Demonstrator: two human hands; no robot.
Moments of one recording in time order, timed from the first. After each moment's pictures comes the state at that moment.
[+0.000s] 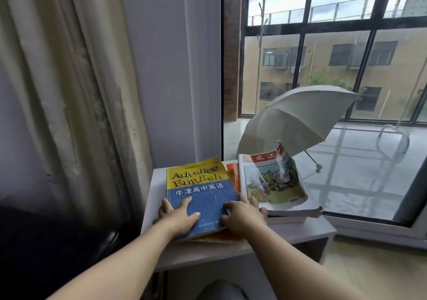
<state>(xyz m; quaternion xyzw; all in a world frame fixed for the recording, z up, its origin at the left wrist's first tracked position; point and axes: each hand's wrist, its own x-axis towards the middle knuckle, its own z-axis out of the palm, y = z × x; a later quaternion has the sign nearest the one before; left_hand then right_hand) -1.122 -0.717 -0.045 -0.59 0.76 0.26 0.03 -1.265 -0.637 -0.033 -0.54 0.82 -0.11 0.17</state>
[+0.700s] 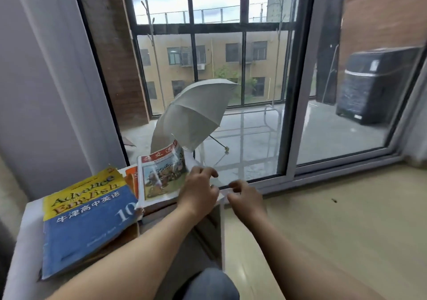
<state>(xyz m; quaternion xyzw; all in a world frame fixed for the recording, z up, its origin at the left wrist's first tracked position) -1.309 -0.569 -0.004 -0.27 0.92 0.22 -0.20 -1.381 -0.476 -0.035 -0.26 0.85 -0.44 0.11</state>
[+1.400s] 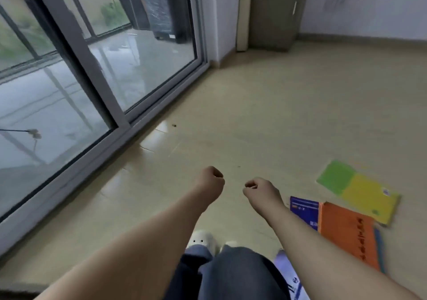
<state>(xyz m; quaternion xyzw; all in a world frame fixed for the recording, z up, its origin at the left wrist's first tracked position) -1.492 -0.209 -0.161 -0.06 0.88 0.42 0.20 -1.448 -0.087 -0.186 0.25 0.84 -0.48 0.10</state>
